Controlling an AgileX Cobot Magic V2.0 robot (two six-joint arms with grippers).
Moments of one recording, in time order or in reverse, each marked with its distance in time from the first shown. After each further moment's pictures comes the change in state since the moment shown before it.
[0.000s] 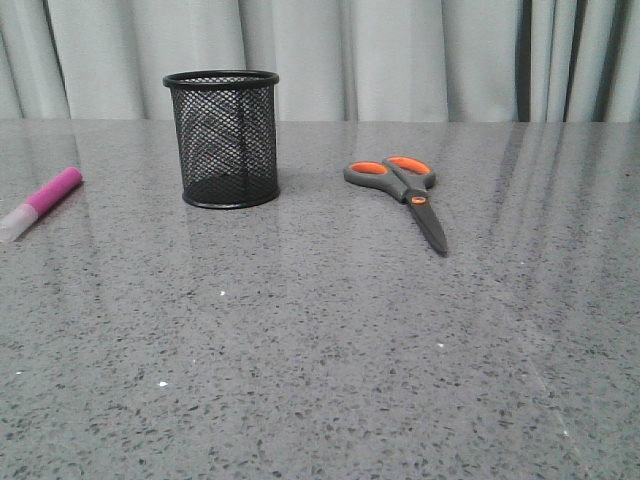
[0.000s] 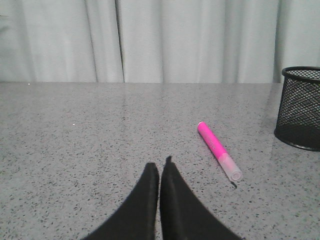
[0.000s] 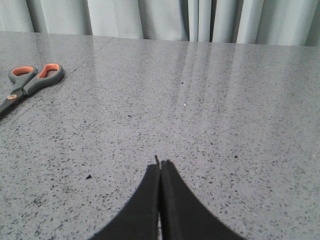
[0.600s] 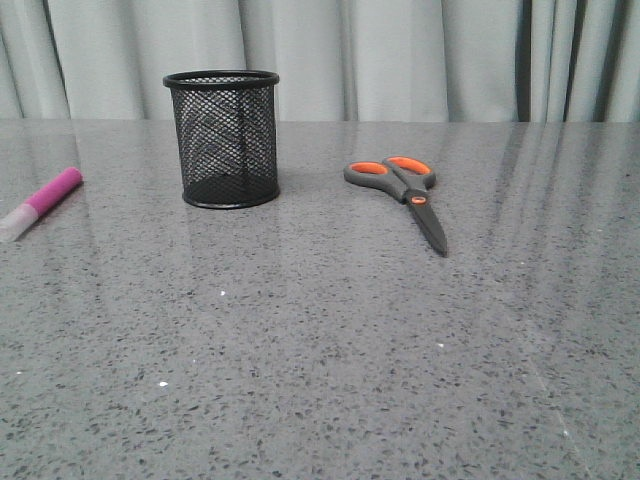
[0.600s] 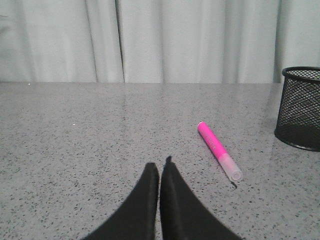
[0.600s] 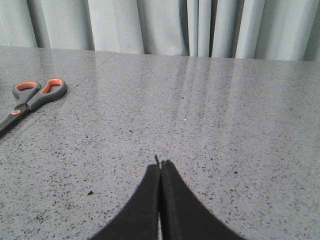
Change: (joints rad) left arm 0.000 0.000 0.000 -0.004 0.000 0.000; right arm 0.000 0.000 0.000 0.000 -0.046 0.000
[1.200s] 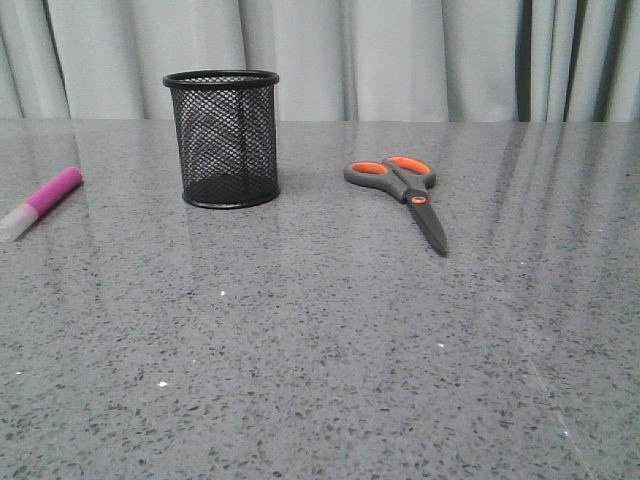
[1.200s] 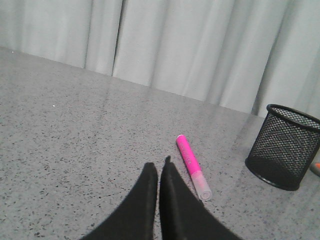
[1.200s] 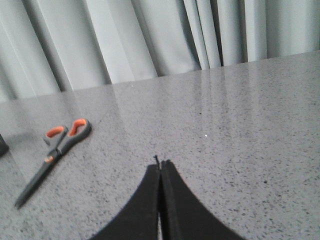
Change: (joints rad) left arm 0.000 0.000 0.000 -0.291 -0.019 0.000; right arm 0.000 0.000 0.000 0.237 -0.081 0.000
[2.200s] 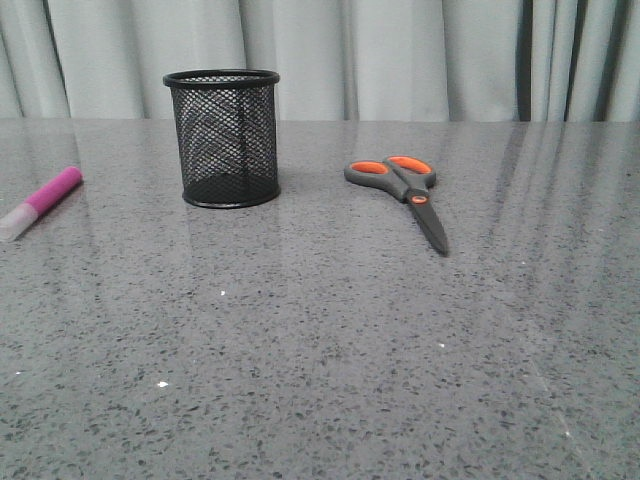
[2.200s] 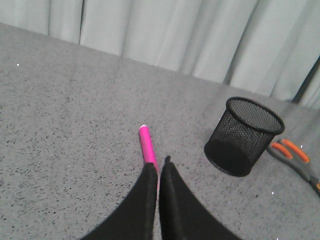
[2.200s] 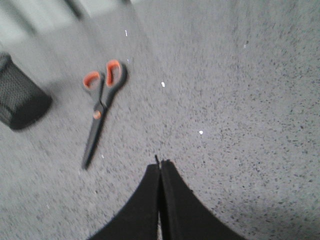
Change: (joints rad) left arm 0.000 0.386 -0.477 0.008 0.382 0.000; right arm 0.000 0.497 -0.470 0.166 0.458 -0.036
